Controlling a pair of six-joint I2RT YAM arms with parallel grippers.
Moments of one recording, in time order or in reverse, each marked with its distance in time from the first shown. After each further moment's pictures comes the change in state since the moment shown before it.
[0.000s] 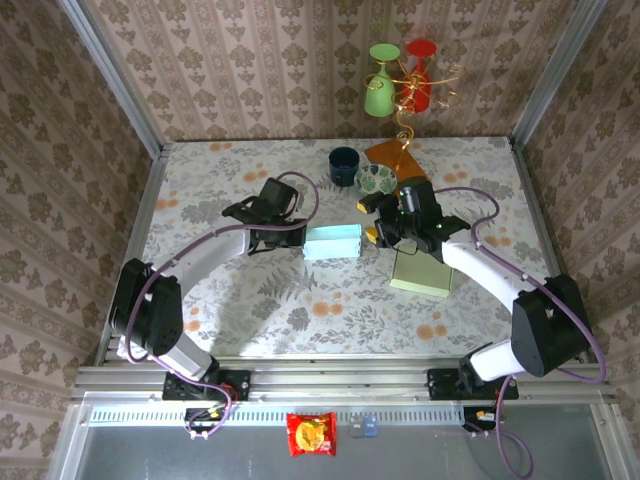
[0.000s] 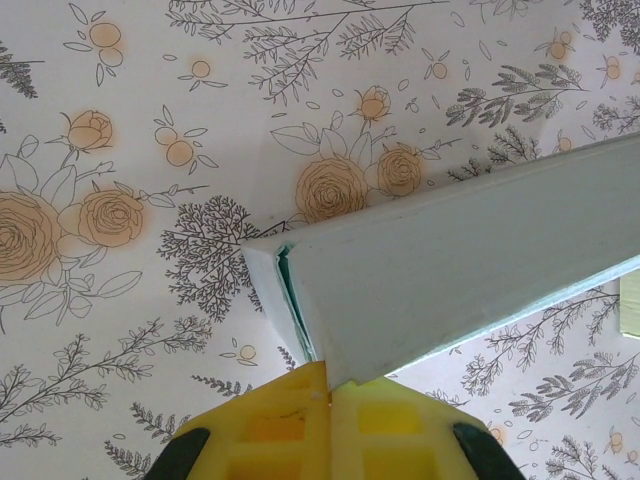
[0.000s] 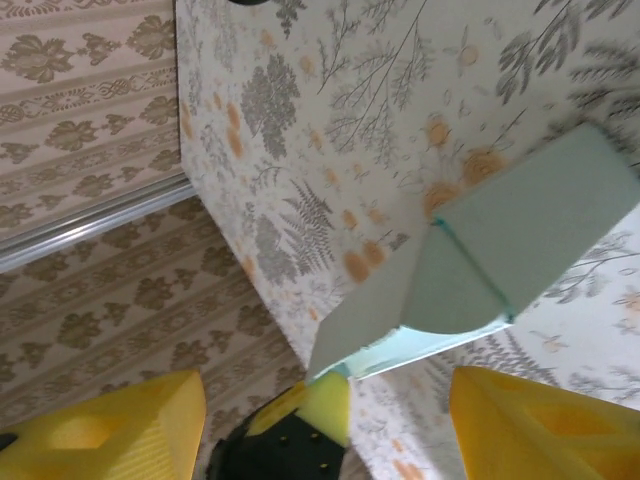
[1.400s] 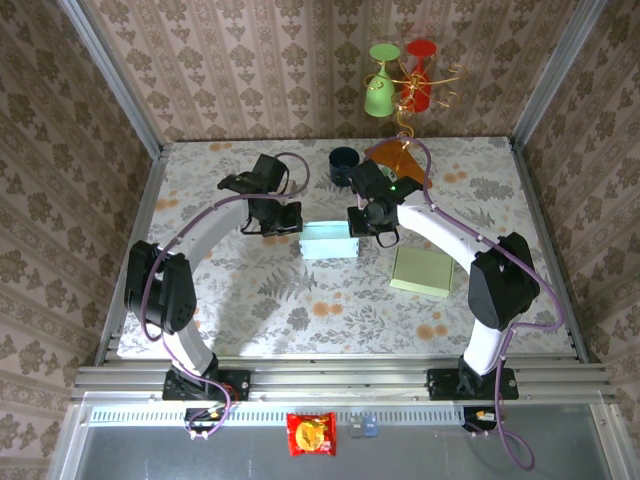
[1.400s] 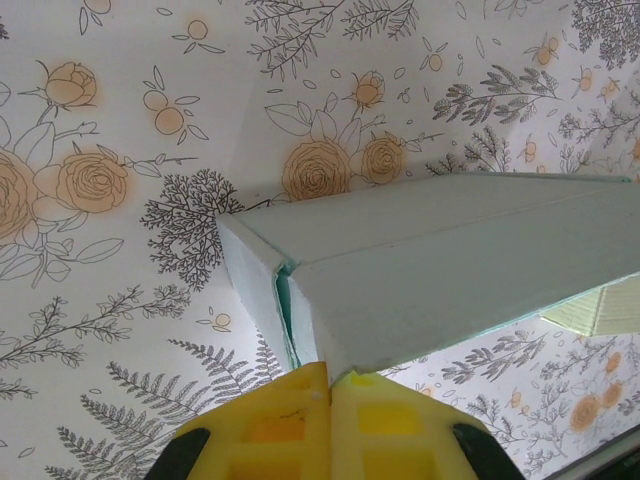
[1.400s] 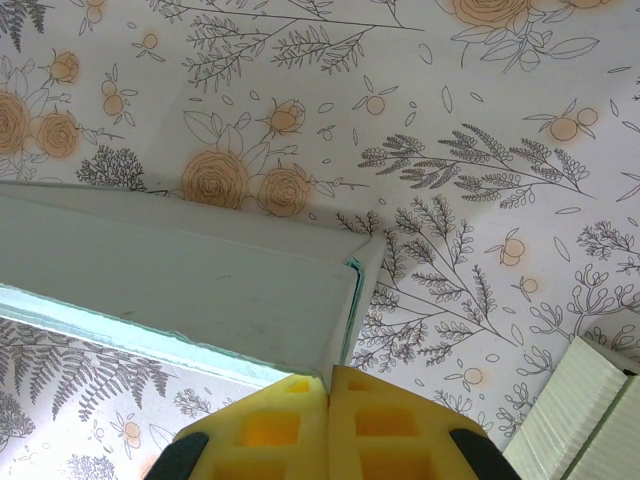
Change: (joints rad) left arm 0.107 0.150 0.260 -0.262 0.190 -0.039; right arm 0.148 0.336 0.520 -0.694 0.315 -1.124
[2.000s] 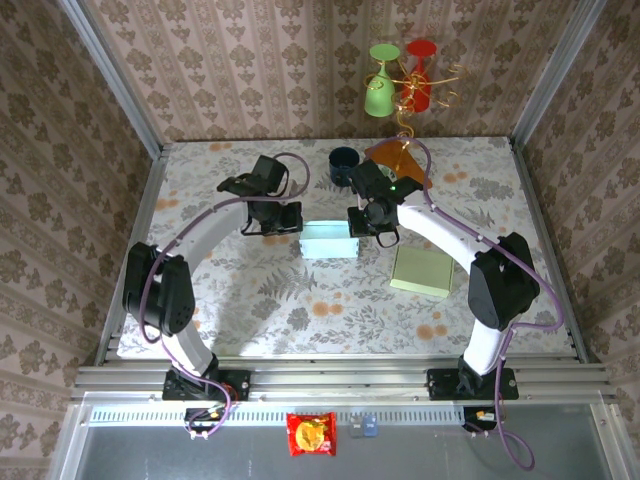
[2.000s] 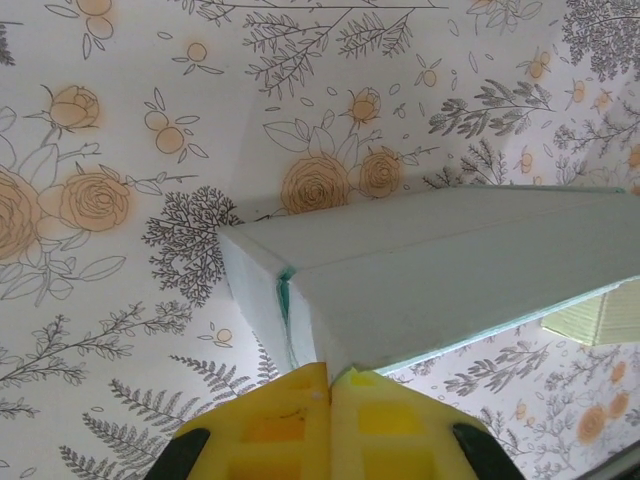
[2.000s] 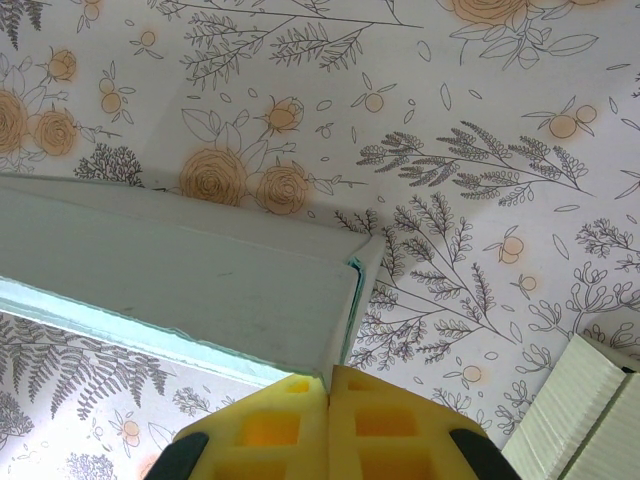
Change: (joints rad) left arm -0.001 -0.014 -0.023 0.040 -0.005 -0.003; right arm 0.000 0.000 0.002 -0.006 0.000 0.000
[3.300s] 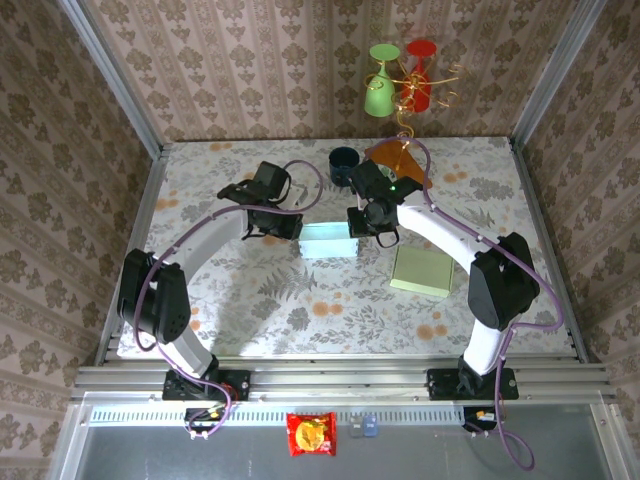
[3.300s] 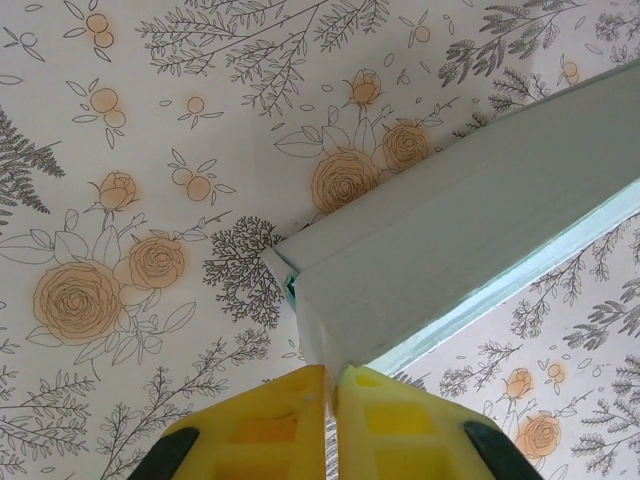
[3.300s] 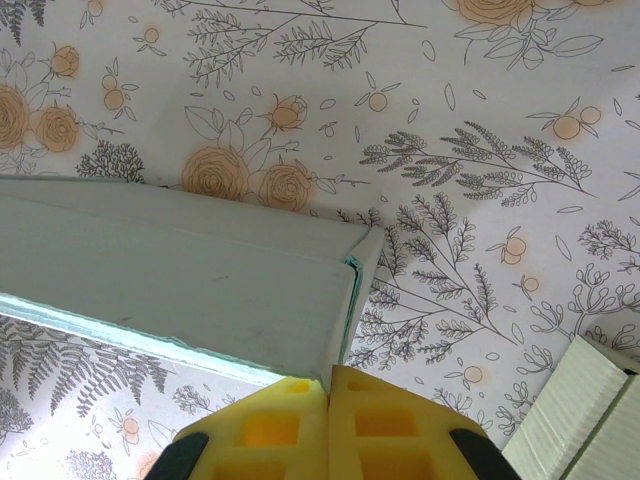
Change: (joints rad) left arm -0.032 -0.055 -0.068 0.043 -0.107 0.374; right arm 0.000 0.000 0.000 0.000 0.000 -0.007
